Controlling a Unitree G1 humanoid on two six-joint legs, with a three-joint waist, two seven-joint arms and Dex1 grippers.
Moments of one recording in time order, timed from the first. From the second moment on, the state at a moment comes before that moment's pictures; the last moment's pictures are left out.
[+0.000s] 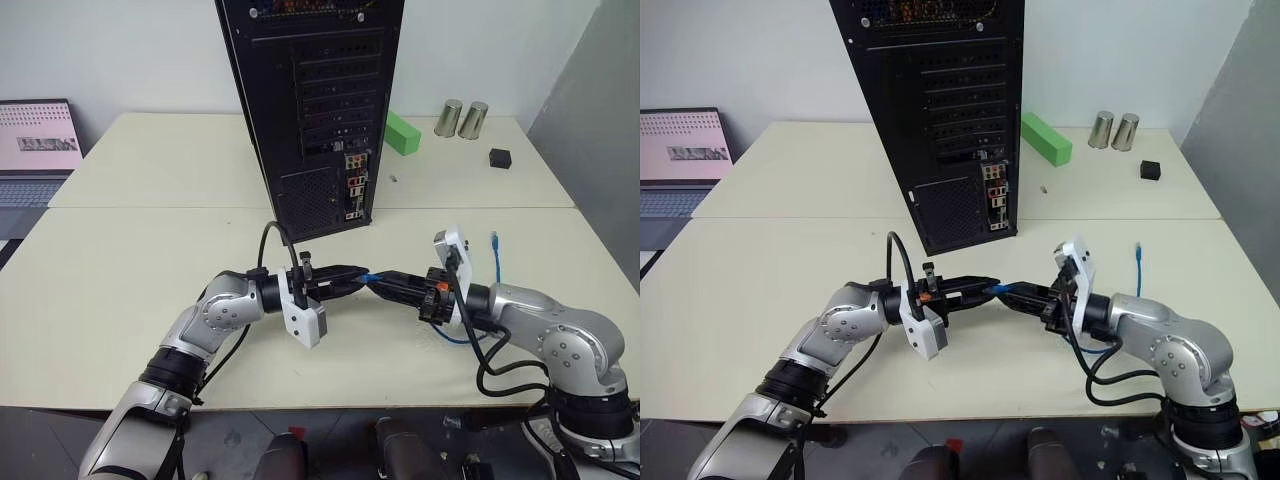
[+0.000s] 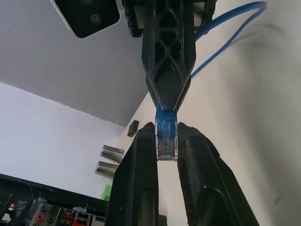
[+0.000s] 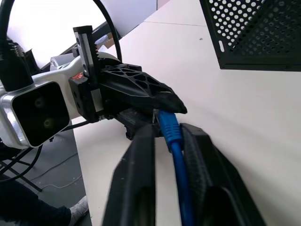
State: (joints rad) left arm -0.50 0.53 -0.28 0.27 0.26 -0.96 -0.64; right arm -0.35 -0.46 -0.06 -0.46 0.86 1.06 0.60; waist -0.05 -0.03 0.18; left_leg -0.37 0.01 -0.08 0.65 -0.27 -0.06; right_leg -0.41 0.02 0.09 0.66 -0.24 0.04
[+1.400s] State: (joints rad) left arm -0.37 0.38 -0.07 -0.23 -0.20 0.34 -0.40; right arm -0.60 -0.08 0.23 -0.08 0.16 0.50 0.06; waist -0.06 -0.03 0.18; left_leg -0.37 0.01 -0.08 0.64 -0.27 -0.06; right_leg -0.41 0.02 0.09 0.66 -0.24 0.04
